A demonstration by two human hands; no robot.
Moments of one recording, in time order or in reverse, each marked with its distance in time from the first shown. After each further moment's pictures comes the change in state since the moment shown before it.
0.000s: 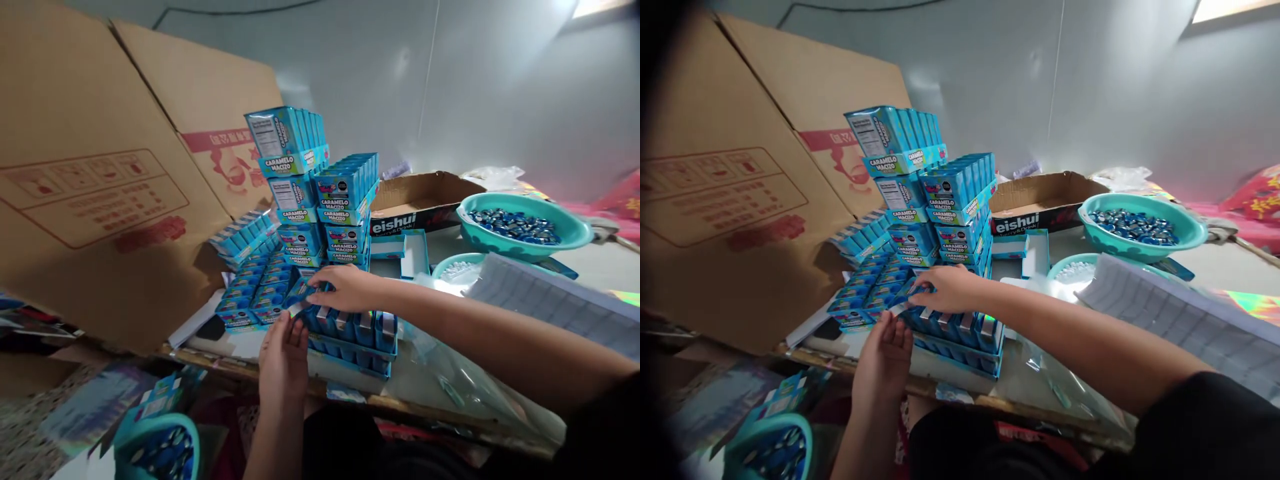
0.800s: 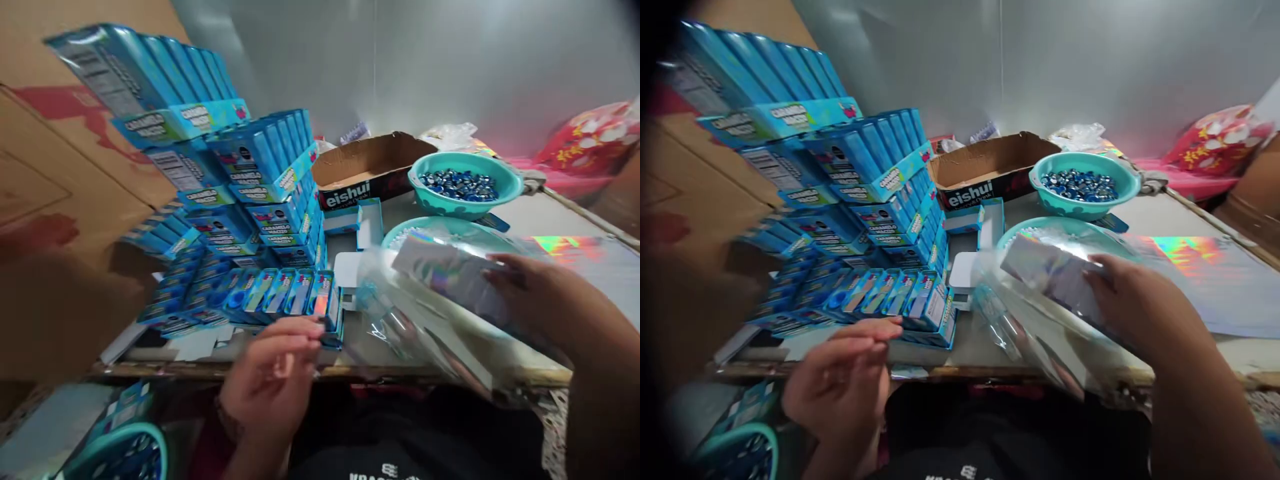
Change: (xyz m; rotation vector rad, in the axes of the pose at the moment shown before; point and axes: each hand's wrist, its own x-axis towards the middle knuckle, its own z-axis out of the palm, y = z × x) left_hand -0.084 -0.053 0.024 0.484 -0.748 0.964; right_hand -0.334 0.108 -0.061 -0.711 0.634 0.661
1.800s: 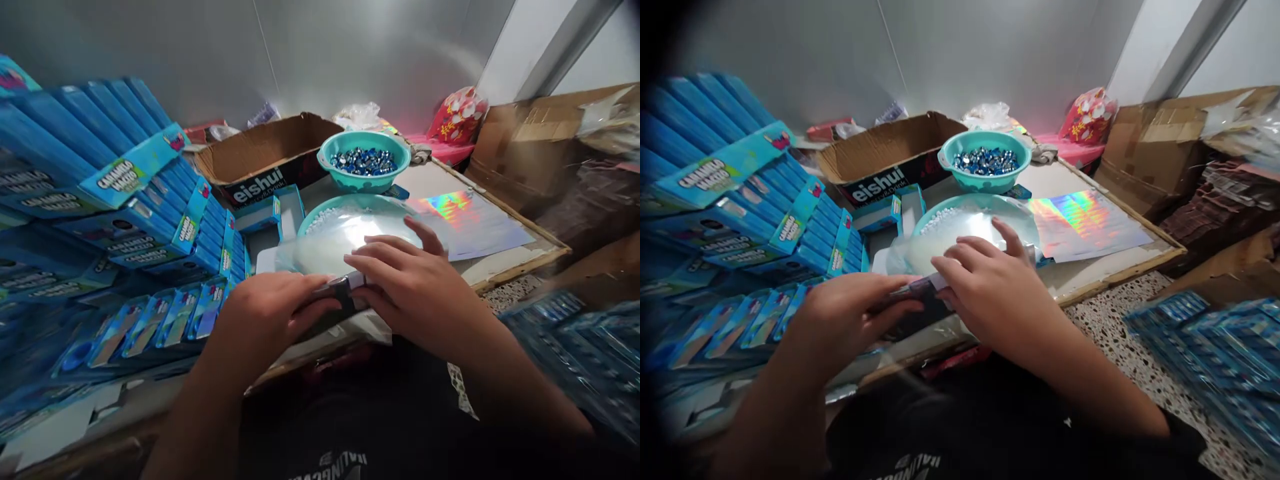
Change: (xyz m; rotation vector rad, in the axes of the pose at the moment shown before) left_hand 0.042 -0.005 0.092 0.389 -0.991 0.556; right_hand -0.015 -0.090 -0.081 0.114 -0.134 -0.238
